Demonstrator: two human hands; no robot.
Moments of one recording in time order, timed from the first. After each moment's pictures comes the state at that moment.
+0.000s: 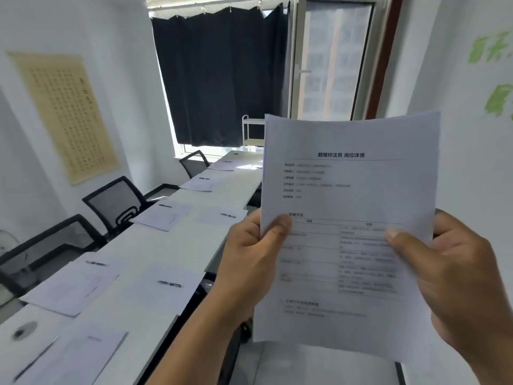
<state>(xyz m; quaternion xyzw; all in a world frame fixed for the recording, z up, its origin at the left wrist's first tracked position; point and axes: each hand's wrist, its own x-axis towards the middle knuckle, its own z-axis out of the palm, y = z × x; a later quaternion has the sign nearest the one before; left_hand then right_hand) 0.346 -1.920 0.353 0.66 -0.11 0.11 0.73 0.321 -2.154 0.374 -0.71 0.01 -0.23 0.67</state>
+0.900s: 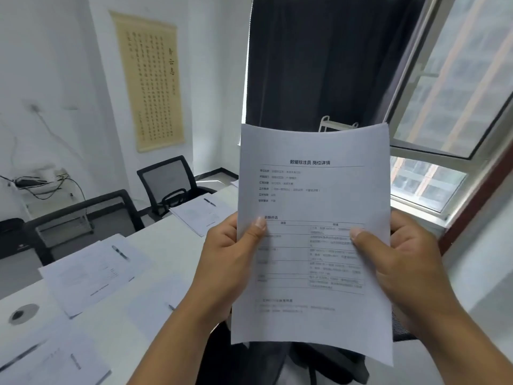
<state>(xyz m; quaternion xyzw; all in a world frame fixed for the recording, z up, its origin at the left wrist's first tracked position) 0.610 -1.779 0.320 0.62 0.09 0.22 0.75 0.692 -1.997 0.359 -0.75 -0.16 -0.03 0.64</state>
